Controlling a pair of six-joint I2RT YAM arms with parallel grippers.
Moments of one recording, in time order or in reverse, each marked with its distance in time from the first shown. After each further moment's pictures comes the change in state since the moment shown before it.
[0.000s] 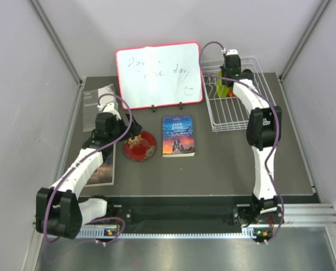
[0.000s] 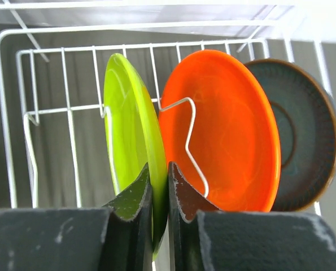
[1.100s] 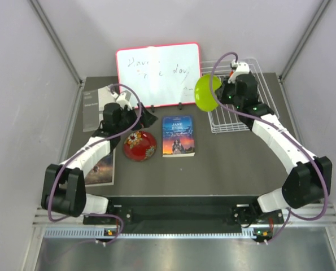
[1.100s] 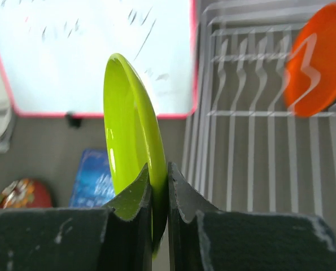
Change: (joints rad) left arm -0.047 0.202 0.085 0.278 0.283 -0.068; right arm 0.163 -0.890 -0.842 0.244 -0.175 0.264
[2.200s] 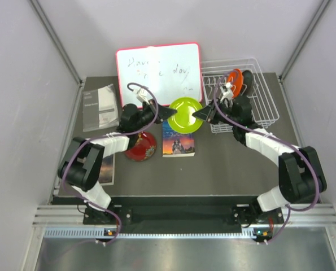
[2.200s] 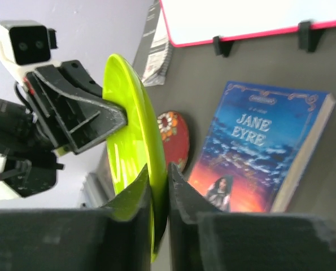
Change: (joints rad) left arm -0.178 0.314 0.034 0.687 0.121 -0.375; right arm -0.011 0.039 -0.397 0.532 -0.655 0.531
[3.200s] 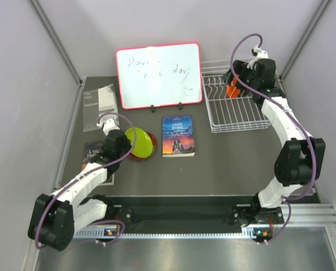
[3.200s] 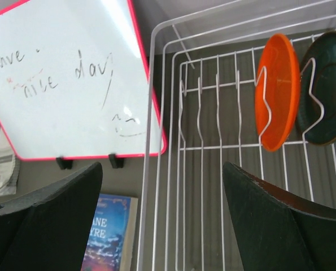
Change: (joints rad) left arm 0.051 -0.618 -0.351 -0.859 -0.849 0.293; right arm -0.243 0.155 0.557 -0.521 0.358 -0.425
